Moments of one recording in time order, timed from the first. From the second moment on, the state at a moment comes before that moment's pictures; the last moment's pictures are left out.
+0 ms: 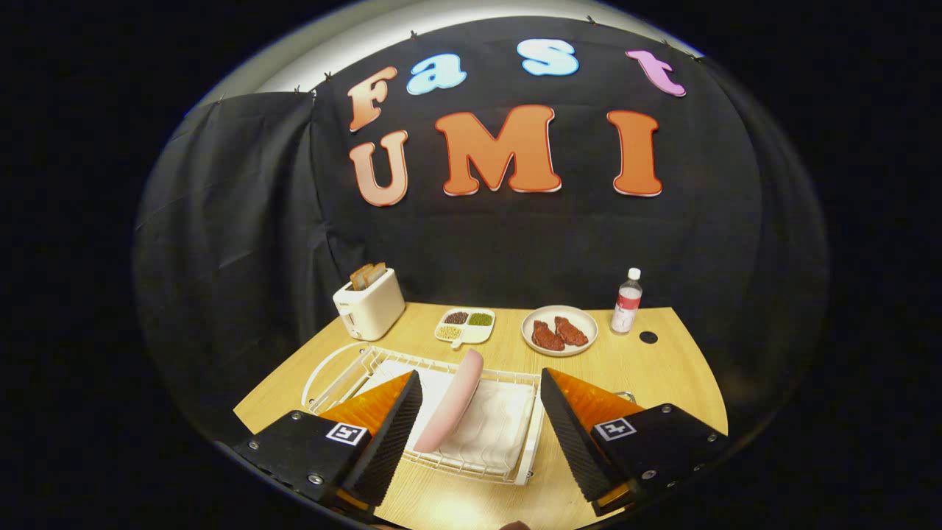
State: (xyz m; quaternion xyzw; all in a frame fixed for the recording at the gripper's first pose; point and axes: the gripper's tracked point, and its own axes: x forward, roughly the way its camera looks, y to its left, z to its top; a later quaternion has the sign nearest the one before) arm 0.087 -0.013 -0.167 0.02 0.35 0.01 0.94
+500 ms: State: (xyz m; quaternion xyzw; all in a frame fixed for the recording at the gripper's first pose) arm 0.104 0.020 -0.256 0.02 0.51 0.00 0.86
